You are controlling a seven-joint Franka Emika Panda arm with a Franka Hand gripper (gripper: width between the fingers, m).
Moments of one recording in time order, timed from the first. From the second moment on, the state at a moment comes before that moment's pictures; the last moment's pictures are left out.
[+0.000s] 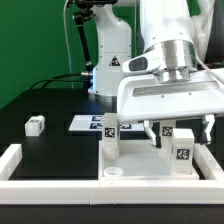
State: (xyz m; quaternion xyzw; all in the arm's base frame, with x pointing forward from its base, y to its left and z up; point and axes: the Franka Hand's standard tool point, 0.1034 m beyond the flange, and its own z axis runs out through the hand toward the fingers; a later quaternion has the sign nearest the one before) arm 0.611 0.093 0.071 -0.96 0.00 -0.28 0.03
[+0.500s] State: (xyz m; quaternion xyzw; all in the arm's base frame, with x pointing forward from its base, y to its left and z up) arm 0.611 0.093 0.070 -0.96 0.00 -0.28 0.03
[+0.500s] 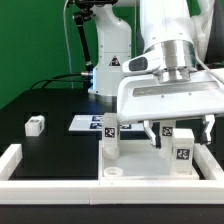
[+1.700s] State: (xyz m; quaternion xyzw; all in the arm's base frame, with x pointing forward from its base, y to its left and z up) arm 0.612 0.086 0.089 -1.00 -0.01 0.00 0.06
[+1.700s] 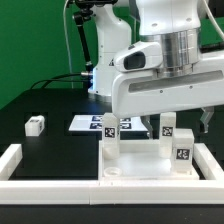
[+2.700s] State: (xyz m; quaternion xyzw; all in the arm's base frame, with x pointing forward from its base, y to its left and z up) arm 0.628 0.084 0.076 -1.00 0.05 0.01 0.06
